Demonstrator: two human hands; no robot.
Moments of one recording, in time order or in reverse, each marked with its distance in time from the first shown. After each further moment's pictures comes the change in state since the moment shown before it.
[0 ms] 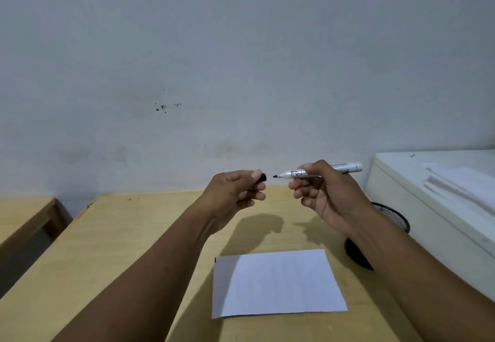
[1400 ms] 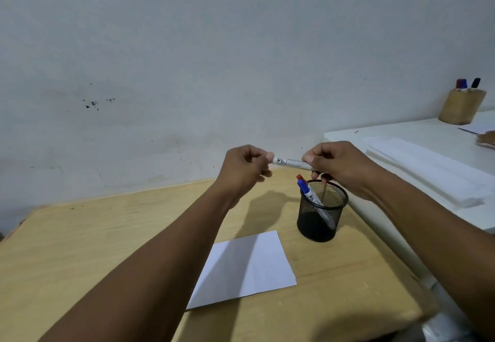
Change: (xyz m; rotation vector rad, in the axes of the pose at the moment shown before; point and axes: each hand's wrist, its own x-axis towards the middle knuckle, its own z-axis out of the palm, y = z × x) left_hand 0.053 -0.016 0.115 0.324 0.015 0.211; right_hand 0.002 -0.038 -0.126 -0.722 0.133 -0.127
